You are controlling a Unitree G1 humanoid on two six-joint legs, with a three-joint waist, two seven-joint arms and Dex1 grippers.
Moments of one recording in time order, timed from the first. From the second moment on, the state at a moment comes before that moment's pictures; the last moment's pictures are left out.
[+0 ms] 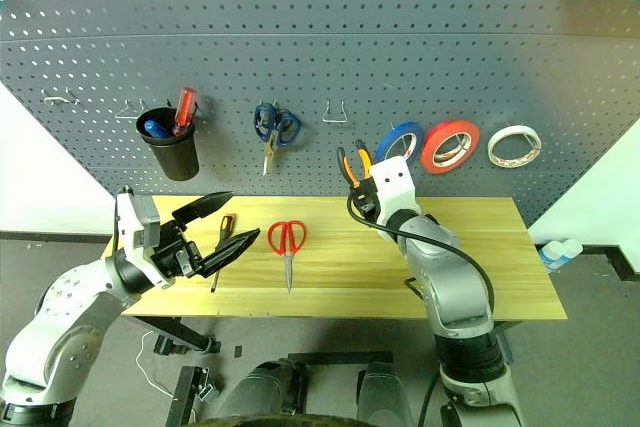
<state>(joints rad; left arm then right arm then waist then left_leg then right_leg) 0.10 0.51 0.16 -0.53 -0.64 0.30 -0.77 -0.28 -0.23 0.05 -0.39 0.10 0.77 0.28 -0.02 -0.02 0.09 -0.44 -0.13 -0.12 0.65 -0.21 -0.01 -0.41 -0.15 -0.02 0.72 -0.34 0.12</state>
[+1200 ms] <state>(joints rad) 0.11 0.51 0.18 -0.56 -0.67 0.28 -0.74 -0.75 0.00 0.06 0.34 0.05 -0.18 0.20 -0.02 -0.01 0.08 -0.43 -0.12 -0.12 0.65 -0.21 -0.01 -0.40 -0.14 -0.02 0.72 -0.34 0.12</state>
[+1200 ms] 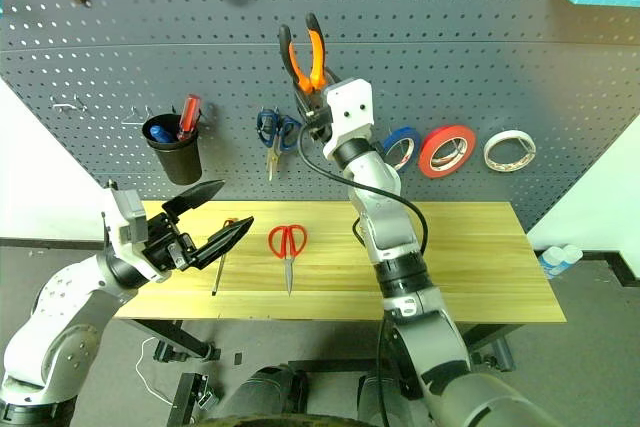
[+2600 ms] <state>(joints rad) 0.15 0.55 0.24 -0.71 -0.79 0.37 -0.63 -1.03 0.03 -0.08 0.92 0.09 -0.50 0.19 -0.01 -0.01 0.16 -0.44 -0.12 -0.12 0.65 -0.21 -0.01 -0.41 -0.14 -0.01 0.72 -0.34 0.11</state>
